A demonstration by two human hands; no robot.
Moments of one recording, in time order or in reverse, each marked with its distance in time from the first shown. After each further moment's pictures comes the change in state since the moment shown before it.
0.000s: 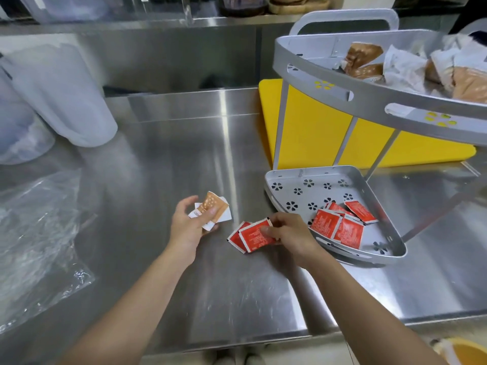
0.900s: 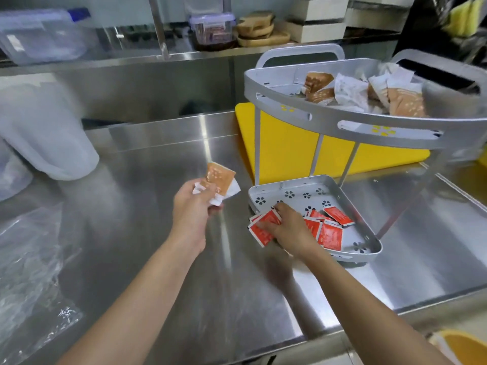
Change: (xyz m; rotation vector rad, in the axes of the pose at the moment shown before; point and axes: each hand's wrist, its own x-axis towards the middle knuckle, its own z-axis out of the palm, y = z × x) left_hand -0.036 0.078 0.051 -0.049 -0.105 0.141; right_hand -0.018 -0.030 -0.020 -0.320 0.219 -0.205
